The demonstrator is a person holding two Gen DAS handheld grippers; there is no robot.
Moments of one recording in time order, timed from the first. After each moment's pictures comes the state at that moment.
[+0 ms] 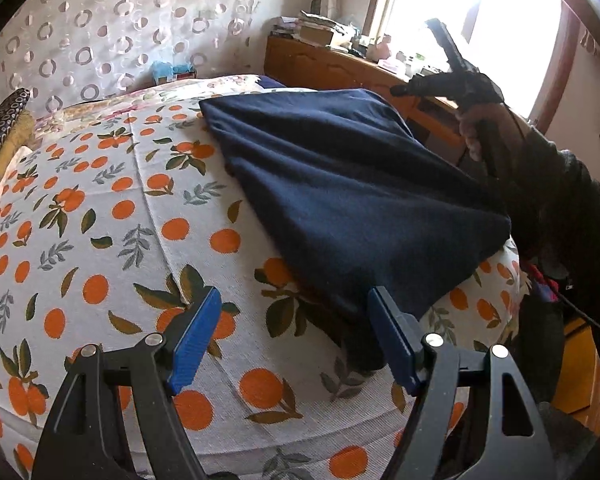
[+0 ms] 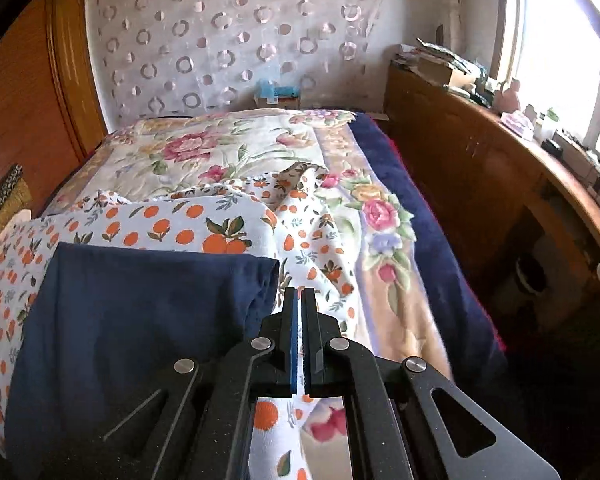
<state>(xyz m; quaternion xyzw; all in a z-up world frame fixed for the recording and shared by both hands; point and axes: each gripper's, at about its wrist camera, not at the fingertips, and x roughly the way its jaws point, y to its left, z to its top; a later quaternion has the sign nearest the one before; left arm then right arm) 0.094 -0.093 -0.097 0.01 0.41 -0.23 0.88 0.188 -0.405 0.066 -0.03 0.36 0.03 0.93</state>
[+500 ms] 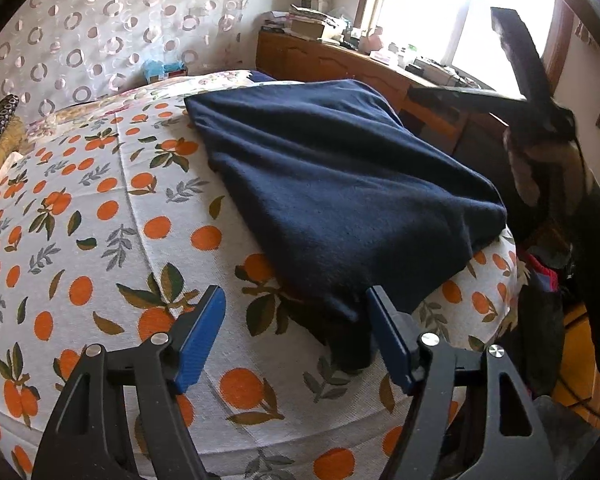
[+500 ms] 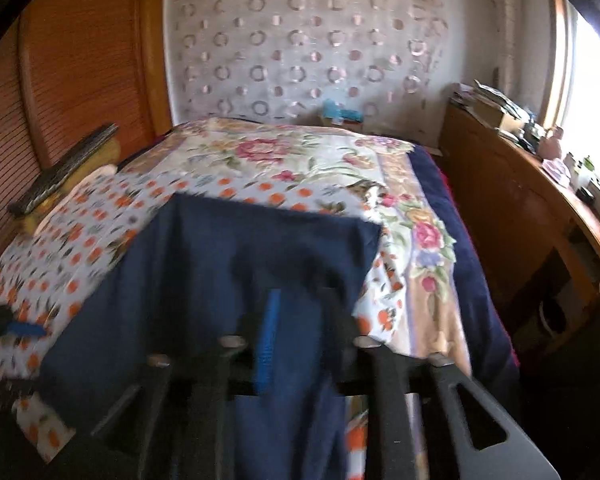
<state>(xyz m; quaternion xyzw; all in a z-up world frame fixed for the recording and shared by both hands) 0.092 -0.105 -0.100 0.02 0.42 -0.24 0.87 0.066 -0.372 0.048 -0.08 0.32 0.14 0.93</state>
